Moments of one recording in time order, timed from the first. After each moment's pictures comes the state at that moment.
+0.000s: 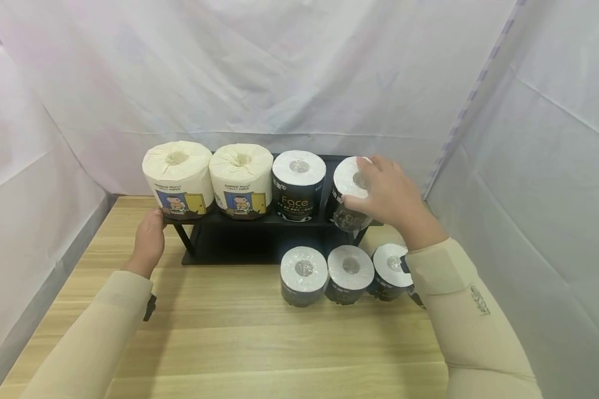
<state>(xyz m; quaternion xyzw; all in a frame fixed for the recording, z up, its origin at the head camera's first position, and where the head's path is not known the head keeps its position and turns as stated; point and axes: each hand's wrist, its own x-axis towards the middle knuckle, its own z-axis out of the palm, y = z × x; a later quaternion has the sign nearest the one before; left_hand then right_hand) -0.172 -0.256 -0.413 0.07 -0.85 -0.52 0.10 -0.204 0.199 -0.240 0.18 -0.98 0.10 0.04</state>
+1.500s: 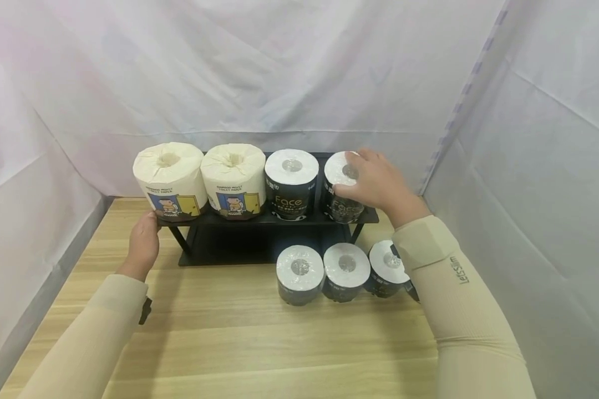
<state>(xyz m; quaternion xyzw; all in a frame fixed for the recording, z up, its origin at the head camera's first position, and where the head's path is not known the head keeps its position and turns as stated) -0.166 -0.252 -0.403 0.08 -0.85 -0.51 0.09 -0.239 0.200 -0.246 0.18 -0.98 0.11 -0.02</state>
